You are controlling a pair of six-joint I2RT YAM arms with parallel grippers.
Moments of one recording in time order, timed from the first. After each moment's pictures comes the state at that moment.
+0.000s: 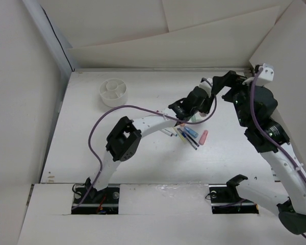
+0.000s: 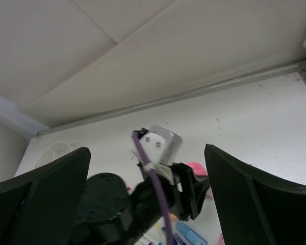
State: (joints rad) left arm -0.97 2.24 1.89 -0.02 -0.21 -0.24; right arm 0.48 0.96 1.27 -0.33 0.48 0.37
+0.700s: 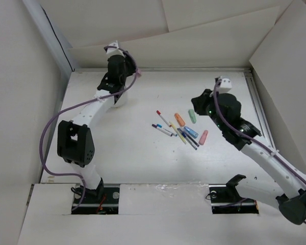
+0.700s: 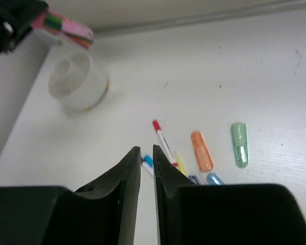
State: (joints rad) left arm -0.37 1.72 1.50 0.07 -0.26 -0.48; right arm 0.57 1.01 1.03 -0.20 0.26 0.46
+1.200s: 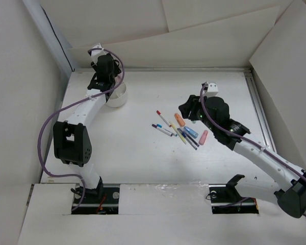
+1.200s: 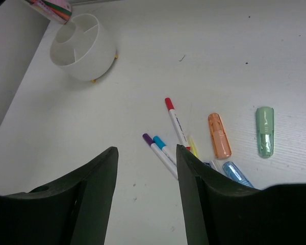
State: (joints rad) left arm -0.21 1.71 1.47 -0.03 -0.41 -0.48; right arm 0.65 1.10 0.95 -0.14 0.20 0.46
